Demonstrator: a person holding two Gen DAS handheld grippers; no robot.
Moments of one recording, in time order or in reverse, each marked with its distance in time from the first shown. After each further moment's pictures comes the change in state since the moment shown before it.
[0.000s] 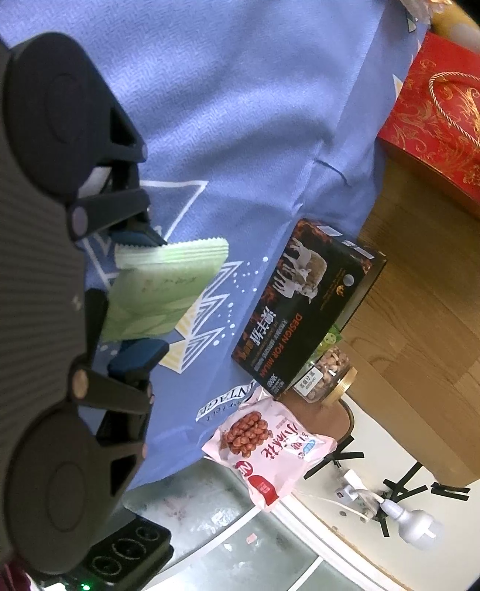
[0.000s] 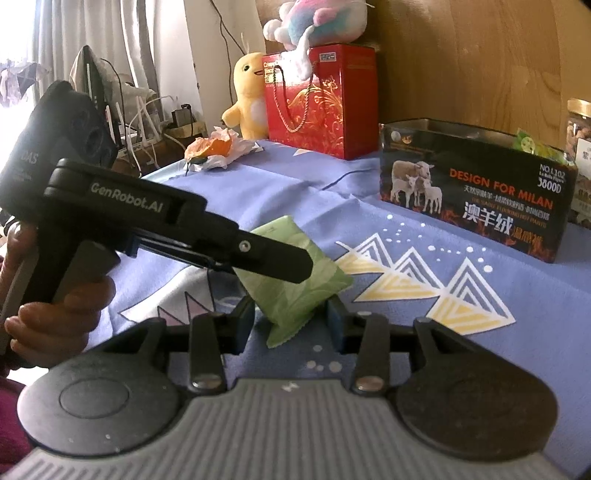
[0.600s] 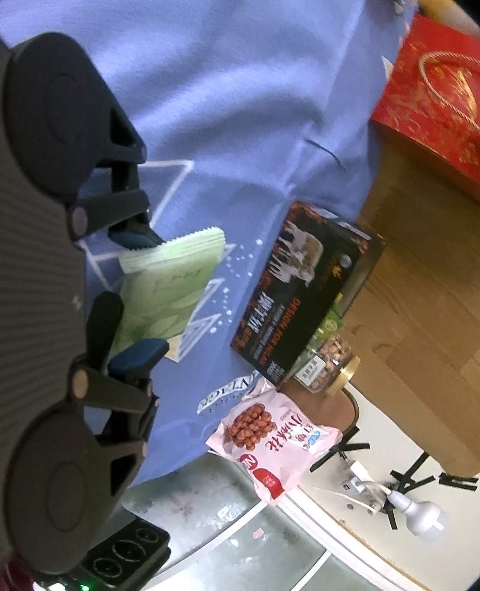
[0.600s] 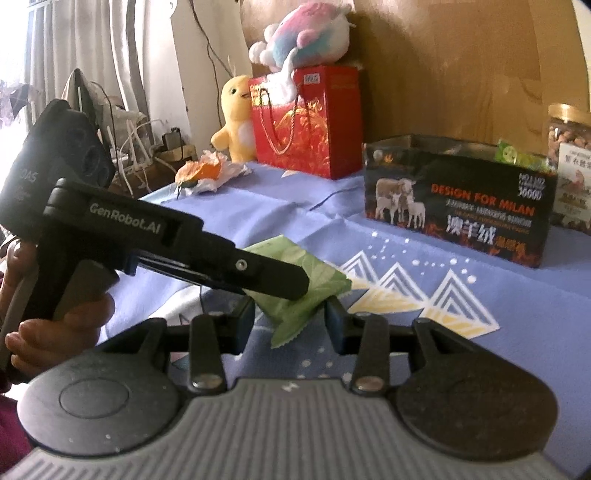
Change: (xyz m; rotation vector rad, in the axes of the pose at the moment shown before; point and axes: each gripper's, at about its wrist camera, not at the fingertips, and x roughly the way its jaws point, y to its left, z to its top) left arm 0.005 -0.013 0.011 0.034 0.014 -0.015; right arm -0.013 -0.003 0.003 0.029 -0.090 -0.037
